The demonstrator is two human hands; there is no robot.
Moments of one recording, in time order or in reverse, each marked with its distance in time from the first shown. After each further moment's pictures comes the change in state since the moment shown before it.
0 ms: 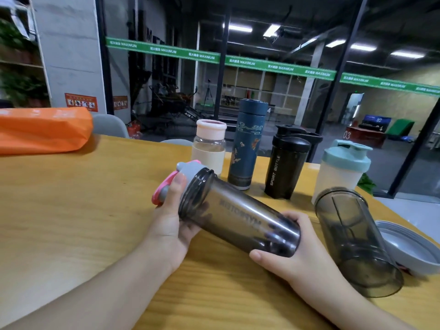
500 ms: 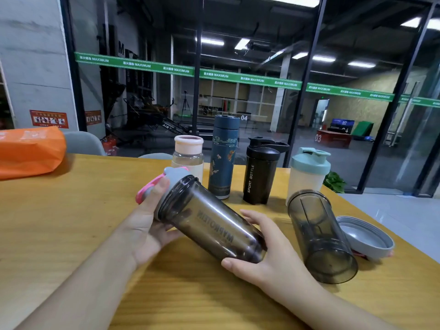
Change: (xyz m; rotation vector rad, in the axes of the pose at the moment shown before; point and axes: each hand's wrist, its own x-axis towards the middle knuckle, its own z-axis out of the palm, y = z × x) left_hand 0.012 0.030 -0.003 0.178 -0.250 -0.129; right_hand -0.011 -0.011 0.008 -0.218 0.043 -0.141
